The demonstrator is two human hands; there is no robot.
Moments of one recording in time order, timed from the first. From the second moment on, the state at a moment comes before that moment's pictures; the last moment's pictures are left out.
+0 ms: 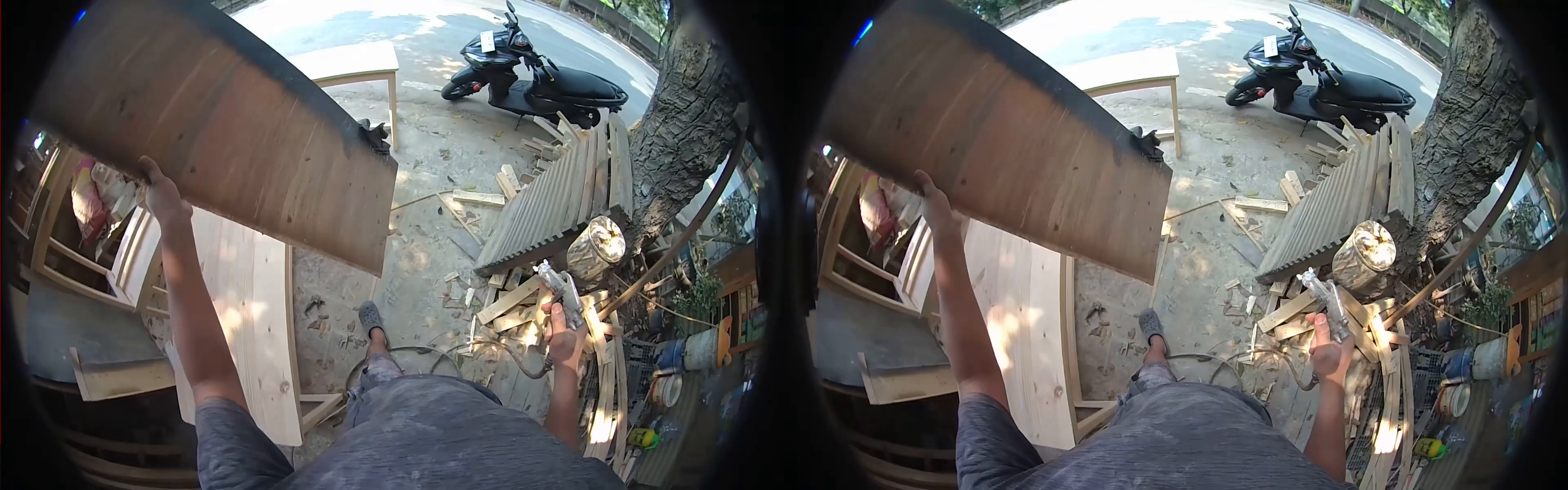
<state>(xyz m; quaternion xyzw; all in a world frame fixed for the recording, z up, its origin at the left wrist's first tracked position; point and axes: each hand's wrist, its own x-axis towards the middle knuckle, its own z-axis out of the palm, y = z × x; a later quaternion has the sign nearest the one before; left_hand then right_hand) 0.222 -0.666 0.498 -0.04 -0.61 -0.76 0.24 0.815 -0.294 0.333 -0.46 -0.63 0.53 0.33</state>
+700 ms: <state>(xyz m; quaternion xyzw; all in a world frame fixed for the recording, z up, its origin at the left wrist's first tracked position) -0.051 -0.329 0.287 0.10 -0.82 -0.56 0.04 0.548 -0.268 0.355 -0.61 -0.58 0.40 0.35</state>
